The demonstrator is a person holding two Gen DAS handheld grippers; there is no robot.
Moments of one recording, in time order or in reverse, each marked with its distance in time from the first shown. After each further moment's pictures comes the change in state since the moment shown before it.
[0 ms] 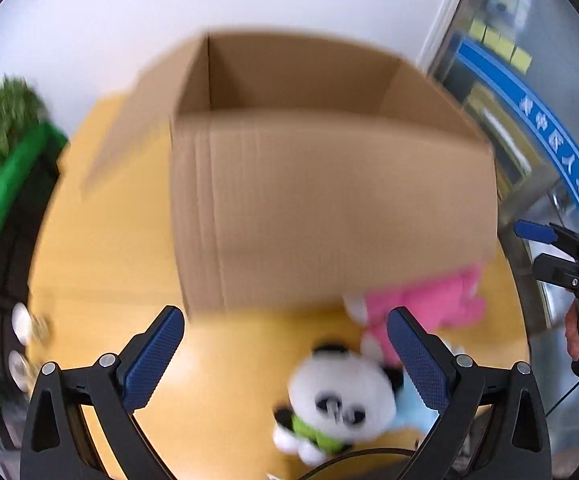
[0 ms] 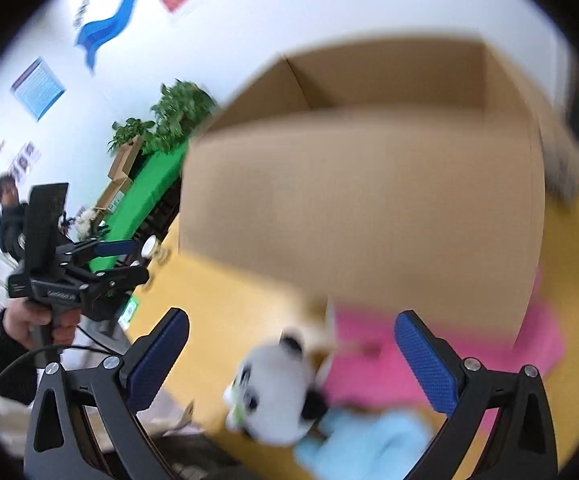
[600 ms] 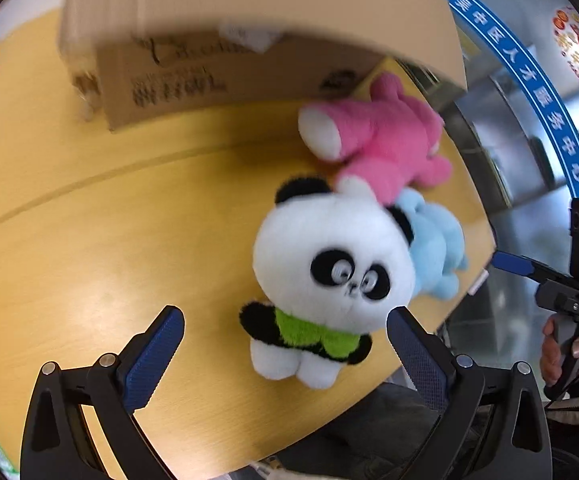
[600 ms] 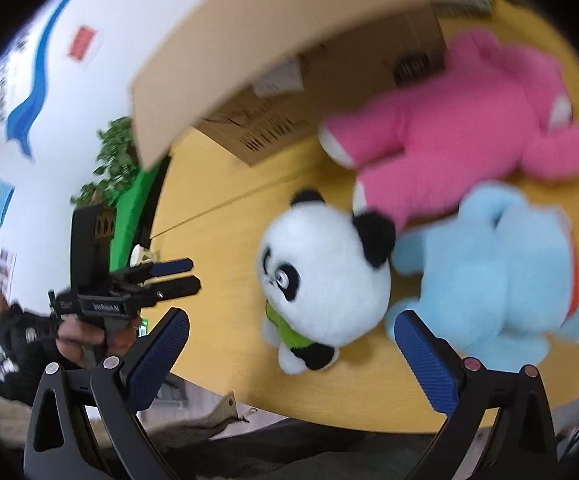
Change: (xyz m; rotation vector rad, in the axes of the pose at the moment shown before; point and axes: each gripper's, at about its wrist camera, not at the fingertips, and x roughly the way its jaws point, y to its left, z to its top) left arm 0.130 0.030 -0.116 0.175 0.247 -0.336; right arm 0.069 0.037 -0.181 0.434 -0.057 -0.050
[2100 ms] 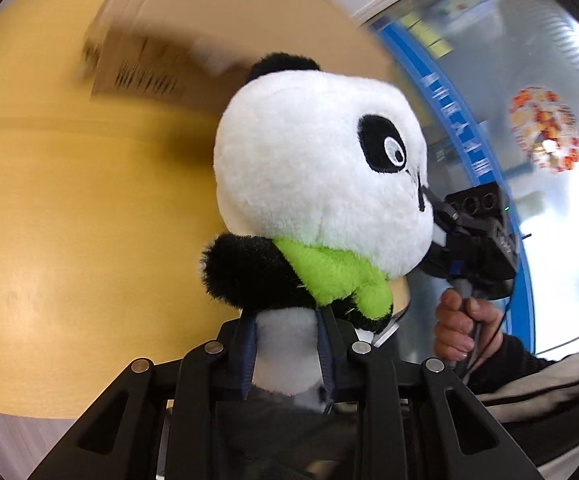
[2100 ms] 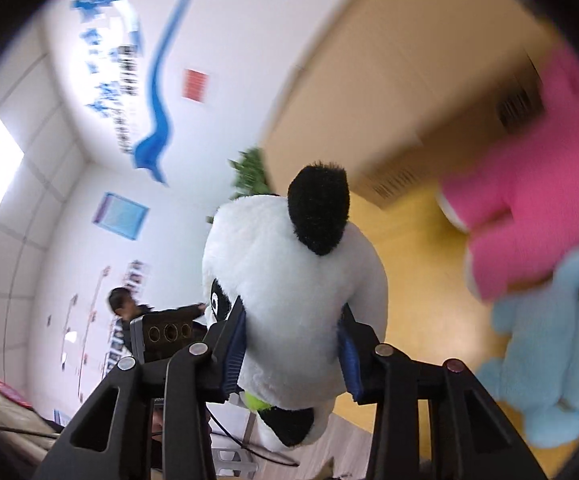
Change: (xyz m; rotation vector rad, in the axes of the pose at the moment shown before) left arm -0.085 -0.136 -0.065 -0.202 -0.302 -0.202; right arm -0.073 -0.006 0.066 -0.077 -0.082 0.589
